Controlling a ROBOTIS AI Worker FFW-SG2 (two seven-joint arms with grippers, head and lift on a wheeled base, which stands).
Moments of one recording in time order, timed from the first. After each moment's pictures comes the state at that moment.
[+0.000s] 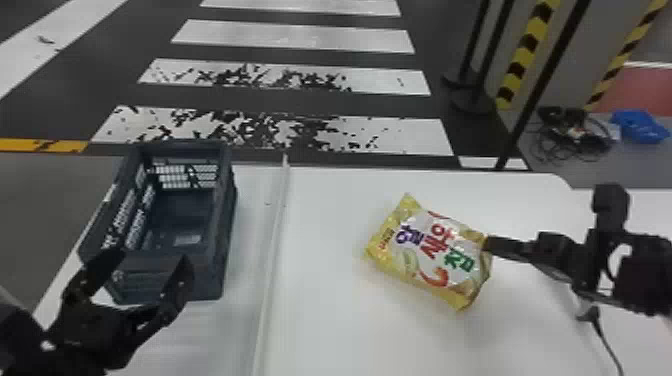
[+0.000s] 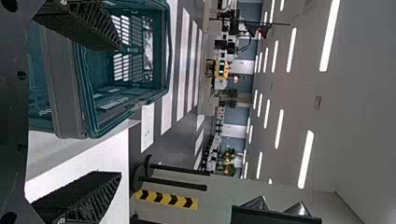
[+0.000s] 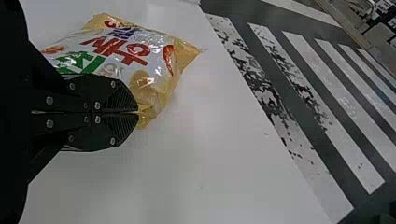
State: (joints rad) left arm 0.58 0.35 0.03 -1.99 0.39 -0.12 -0.11; right arm -0.19 -0.26 -0.40 -1.59 -0.57 1.28 0.24
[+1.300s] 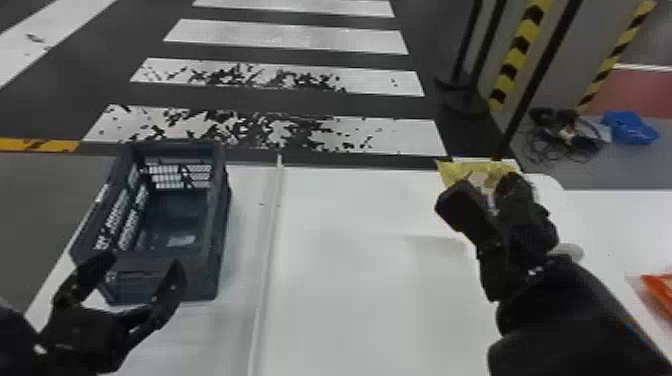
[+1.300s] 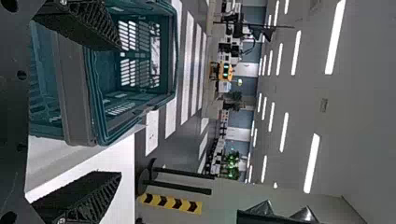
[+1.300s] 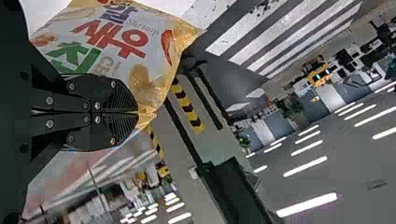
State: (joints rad) left arm 0.58 0.35 0.03 -1.96 0.39 -0.12 -0.10; right arm 0.02 -0.42 0.48 -2.05 0.60 1.06 -0.27
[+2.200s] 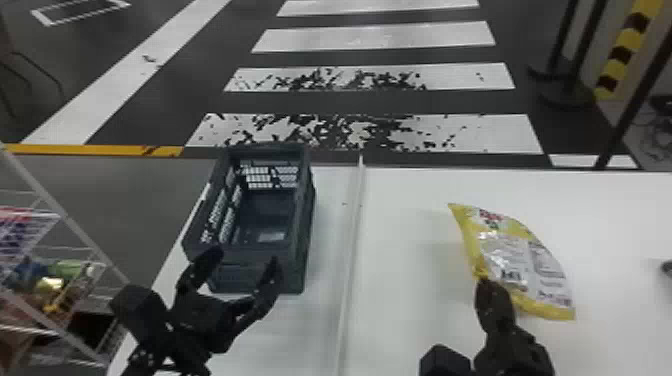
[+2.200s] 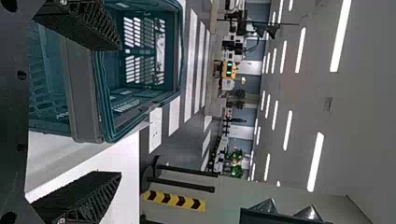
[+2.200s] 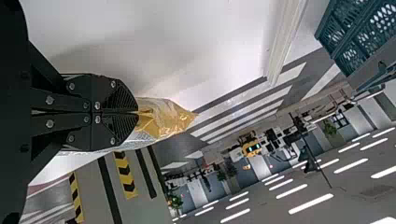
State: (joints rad) left arm 0.56 0.36 0.01 -1.94 0.39 -0.12 -0.10; right arm 0.26 -0.33 0.69 -1.87 0.76 0.71 -0.31
